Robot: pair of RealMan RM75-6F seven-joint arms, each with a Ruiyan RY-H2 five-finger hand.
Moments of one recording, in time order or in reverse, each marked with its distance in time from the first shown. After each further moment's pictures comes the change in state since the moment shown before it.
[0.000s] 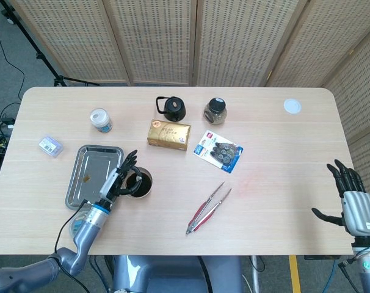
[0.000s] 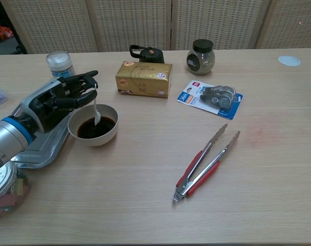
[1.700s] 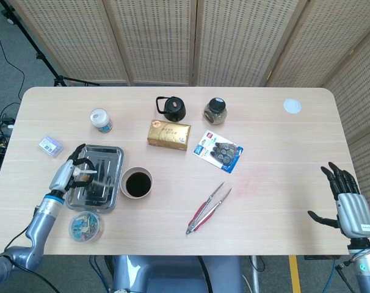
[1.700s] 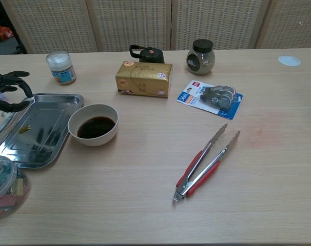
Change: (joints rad) left arm 0.055 0.317 0.000 -0.125 -0.227 -0.167 0.667; right arm 0.000 -0.006 -0.016 -0.014 -0.019 -0.002 -0.024
